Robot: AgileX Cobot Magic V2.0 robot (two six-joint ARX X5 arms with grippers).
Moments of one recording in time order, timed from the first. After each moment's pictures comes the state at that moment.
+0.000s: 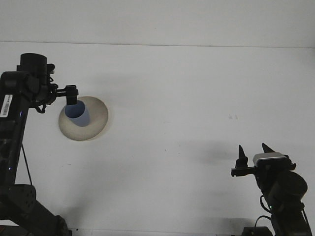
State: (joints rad) left arm 0.07 1.69 1.90 -1.16 -0.02 -0.04; right arm 0.04 0.47 0.59 -0.43 -0.08 0.00
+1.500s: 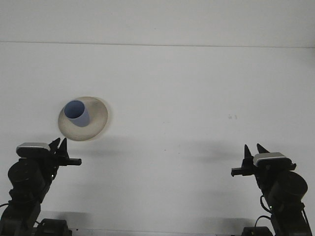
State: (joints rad) left arm -0.04 0.51 0.67 -0.38 -0.02 -0.04; right arm 0.04 0.47 0.59 -0.43 -0.08 0.00
